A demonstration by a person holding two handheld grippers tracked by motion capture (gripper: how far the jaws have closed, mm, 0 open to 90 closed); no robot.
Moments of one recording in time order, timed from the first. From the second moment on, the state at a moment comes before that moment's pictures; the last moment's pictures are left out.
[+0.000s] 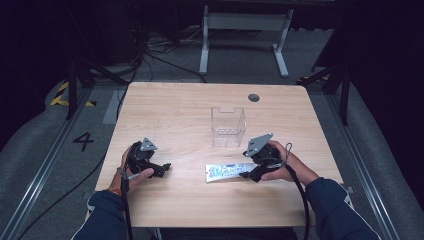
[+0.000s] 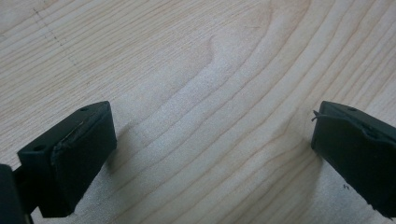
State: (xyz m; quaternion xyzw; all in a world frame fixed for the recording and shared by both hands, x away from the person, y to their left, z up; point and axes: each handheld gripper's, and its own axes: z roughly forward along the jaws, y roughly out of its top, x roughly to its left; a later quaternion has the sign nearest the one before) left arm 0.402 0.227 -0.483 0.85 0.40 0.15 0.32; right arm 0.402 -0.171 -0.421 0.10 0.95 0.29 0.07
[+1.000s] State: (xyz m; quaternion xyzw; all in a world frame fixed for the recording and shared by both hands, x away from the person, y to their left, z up) left arm 0.398 0.229 -0.483 0.85 0.39 0.15 0.32; right arm 0.420 -0.096 -0.449 0.02 0.99 0.16 0.01
